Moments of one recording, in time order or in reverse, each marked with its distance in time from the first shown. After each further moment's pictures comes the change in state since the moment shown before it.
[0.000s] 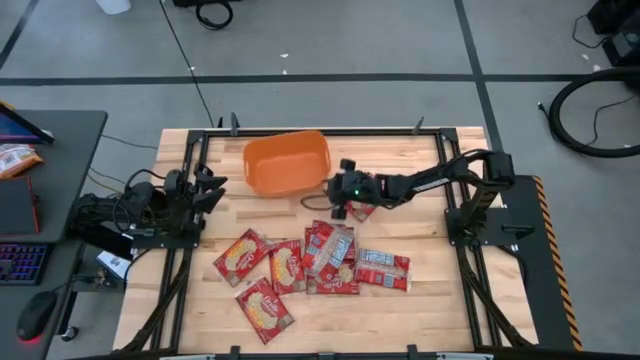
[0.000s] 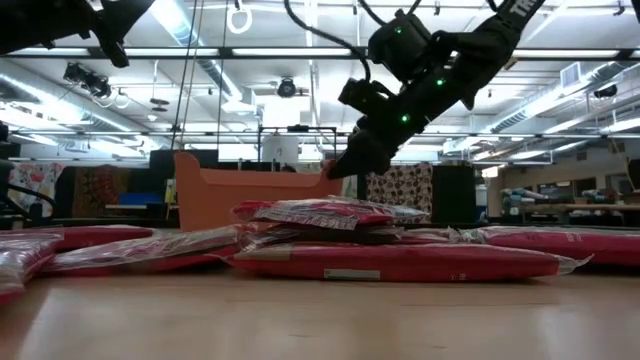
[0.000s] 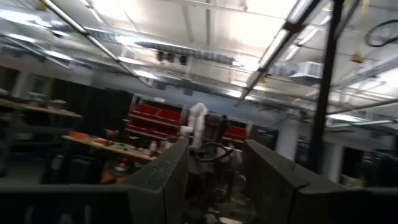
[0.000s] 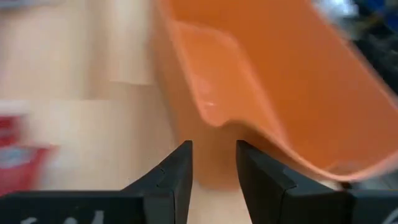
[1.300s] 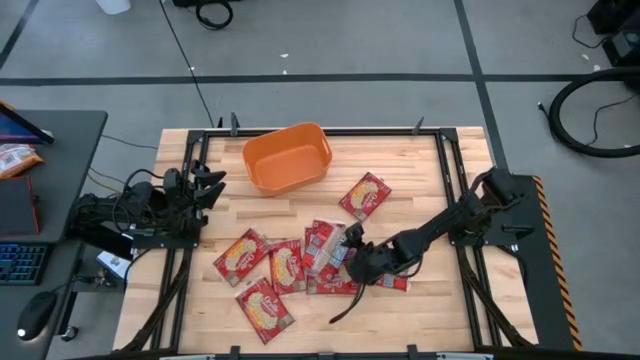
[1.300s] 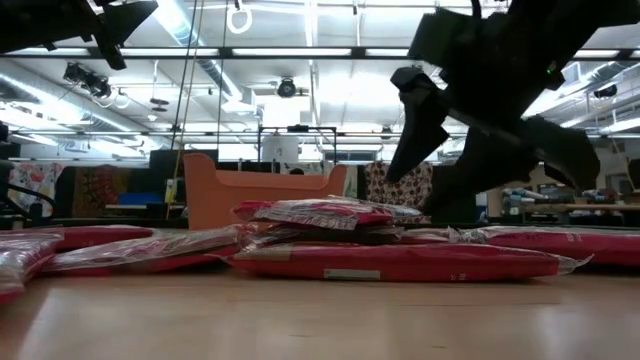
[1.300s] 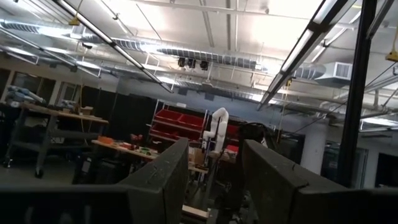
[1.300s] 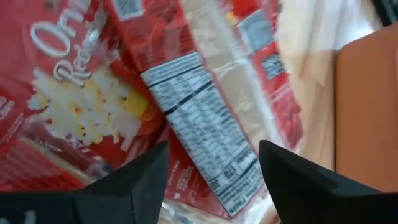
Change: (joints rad) left arm 0.000 0.000 0.000 0.011 -0.076 0.043; right arm 0.582 0.048 0.108 -0.562 0.211 0.023
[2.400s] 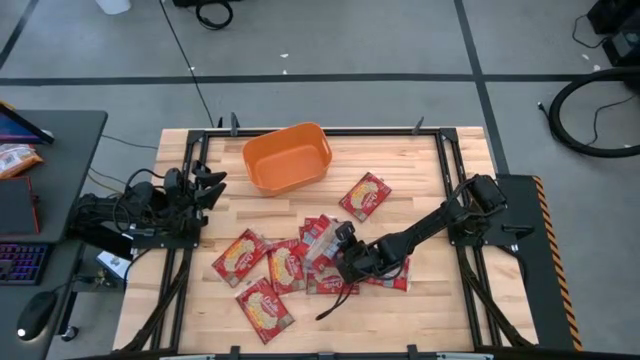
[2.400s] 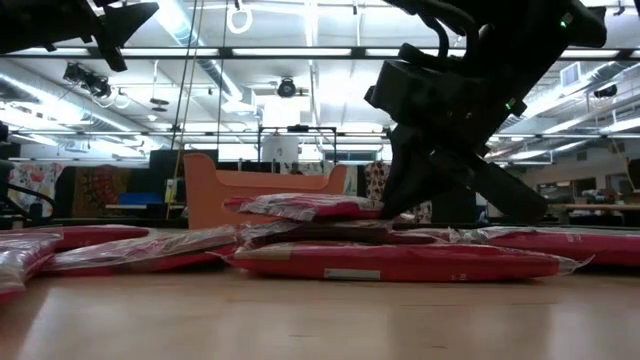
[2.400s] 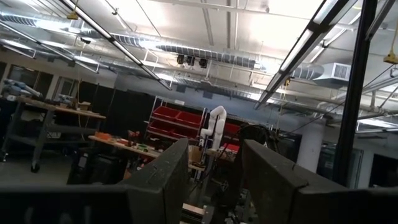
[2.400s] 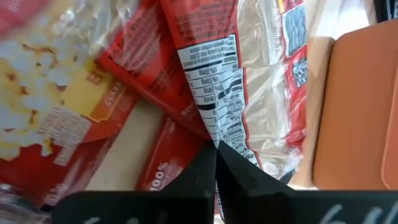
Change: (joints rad) left arm 0.000 0.000 0.000 -0.013 0.004 -0.027; right arm -0.044 0.122 0.089 -0.041 0.094 -0.087
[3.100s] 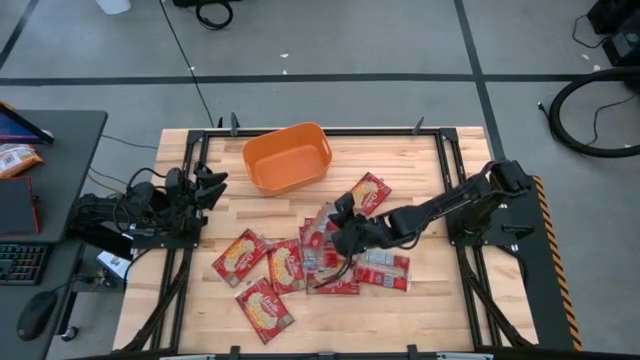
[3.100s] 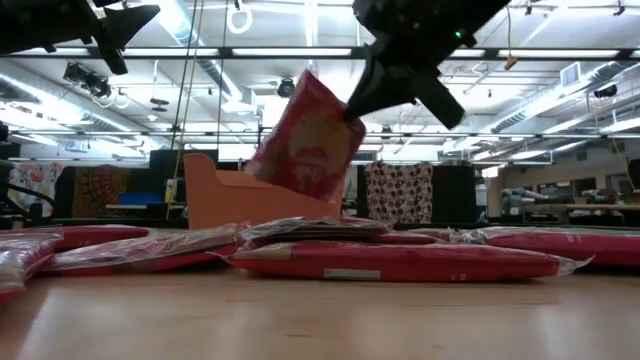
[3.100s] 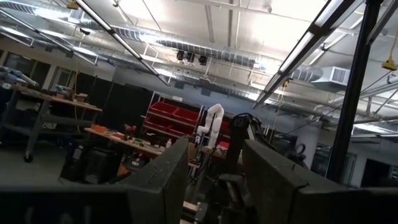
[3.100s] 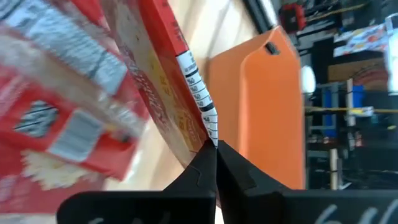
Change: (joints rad) left arm 0.000 0.000 0.000 -0.016 0.000 -0.052; right arm -0.122 -0.236 0.000 0.131 0.075 -0.289
